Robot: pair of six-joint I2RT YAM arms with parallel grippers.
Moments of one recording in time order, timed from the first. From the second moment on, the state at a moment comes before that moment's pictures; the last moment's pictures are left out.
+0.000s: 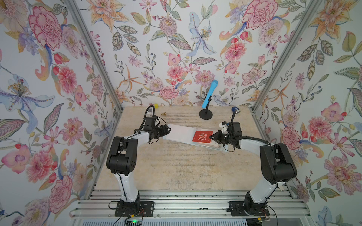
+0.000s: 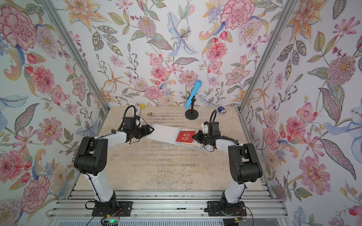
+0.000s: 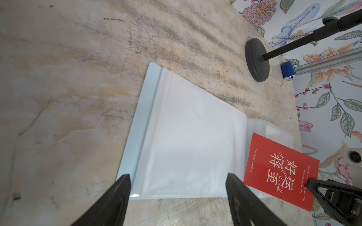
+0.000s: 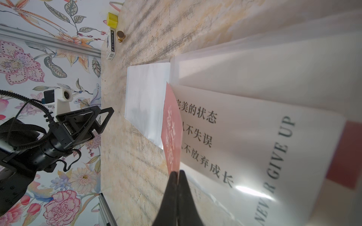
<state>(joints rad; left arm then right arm) -0.17 1.90 1.13 -0.01 0.41 -0.52 0.20 1.75 0.95 0.03 -0.60 0.66</state>
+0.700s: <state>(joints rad) -0.17 1.90 1.08 0.06 0.41 -0.52 0.29 1.88 1.07 0.03 -0.55 0.69</state>
